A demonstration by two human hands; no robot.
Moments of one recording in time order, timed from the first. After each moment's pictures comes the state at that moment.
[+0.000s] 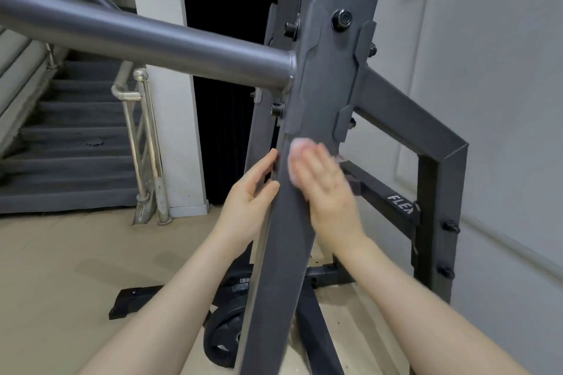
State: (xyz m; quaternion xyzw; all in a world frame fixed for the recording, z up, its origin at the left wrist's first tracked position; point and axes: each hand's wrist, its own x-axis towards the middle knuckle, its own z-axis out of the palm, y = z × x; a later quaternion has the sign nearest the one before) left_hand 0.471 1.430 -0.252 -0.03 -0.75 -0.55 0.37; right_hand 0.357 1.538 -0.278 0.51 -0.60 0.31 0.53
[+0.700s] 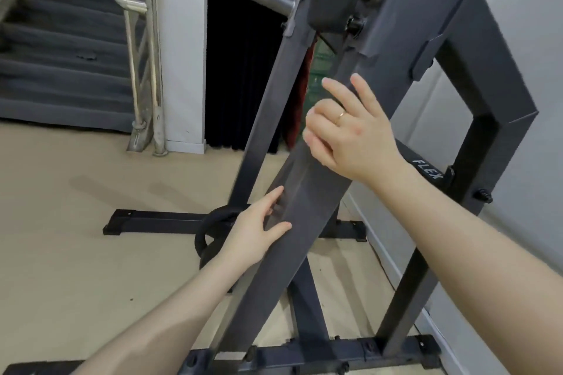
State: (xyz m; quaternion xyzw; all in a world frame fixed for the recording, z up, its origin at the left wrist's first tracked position) left_hand 0.508 1.410 -0.395 0.13 -0.83 -0.49 0.24; right_hand 0.381 1.522 -0.244 0.54 -0.57 -0.02 0.62
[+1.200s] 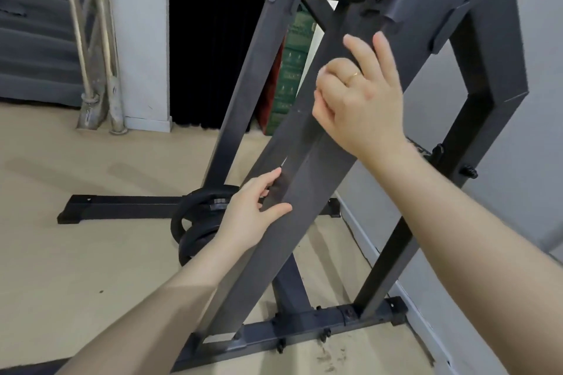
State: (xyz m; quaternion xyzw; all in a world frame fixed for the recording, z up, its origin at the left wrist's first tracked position) left_hand 0.498 1.394 -0.414 0.09 -0.80 -0.54 0.25; right_hand 0.388 1.505 -0.247 0.44 -0.61 -0.03 0.66
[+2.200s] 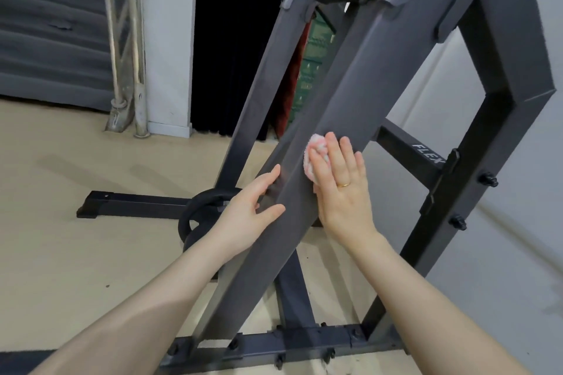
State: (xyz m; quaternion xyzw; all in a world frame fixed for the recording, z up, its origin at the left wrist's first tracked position) left_hand 0.506 1.406 -0.416 0.08 -0.79 -0.56 0.22; right_hand 0.373 1.538 -0.393 0.51 -0.69 0.15 0.48
